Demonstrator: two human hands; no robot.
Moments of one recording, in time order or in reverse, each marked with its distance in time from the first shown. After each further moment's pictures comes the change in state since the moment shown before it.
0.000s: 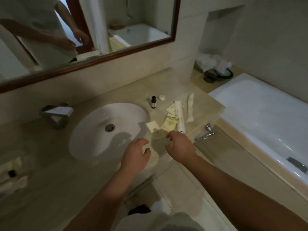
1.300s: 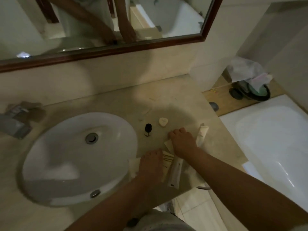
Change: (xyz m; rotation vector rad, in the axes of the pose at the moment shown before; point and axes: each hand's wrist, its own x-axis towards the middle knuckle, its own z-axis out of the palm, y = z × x) left_hand 0.227 0.039 0.133 0.452 -0.272 -0.117; right_hand 0.295 0.095 -0.015 -0.645 -0.301 -0.355
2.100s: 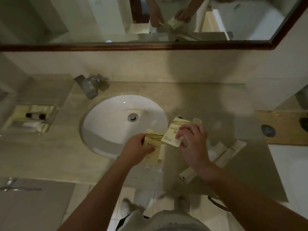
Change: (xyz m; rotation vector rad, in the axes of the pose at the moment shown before) left_hand -0.098 -0.035 -0.081 -0.811 0.276 -0.615; right_hand -0.046 -0.034 -0.030 0.703 0.676 -0.431
